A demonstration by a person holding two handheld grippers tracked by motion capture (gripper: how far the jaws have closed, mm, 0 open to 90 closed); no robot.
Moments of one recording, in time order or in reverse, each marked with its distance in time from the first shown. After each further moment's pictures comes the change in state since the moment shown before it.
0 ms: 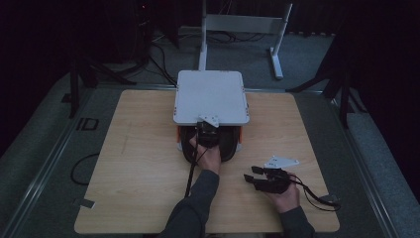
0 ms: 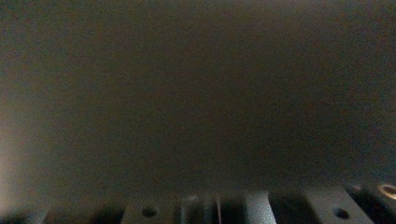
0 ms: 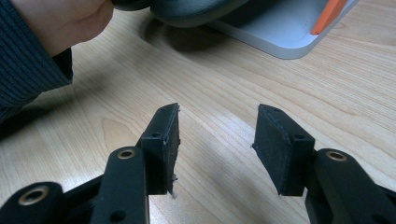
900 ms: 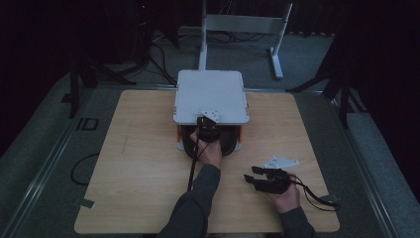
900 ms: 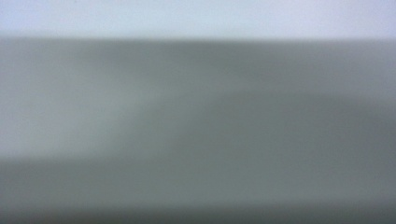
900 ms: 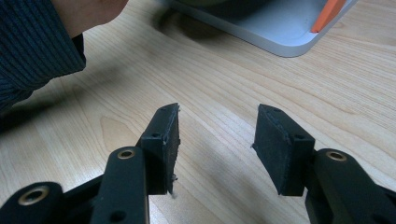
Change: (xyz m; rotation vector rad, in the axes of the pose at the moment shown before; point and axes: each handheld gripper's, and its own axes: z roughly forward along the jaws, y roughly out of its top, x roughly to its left) left arm -0.001 0.011 0.009 -0.054 0.018 -0.009; right arm 0.000 -0.001 0.000 0.002 -0.005 -0.007
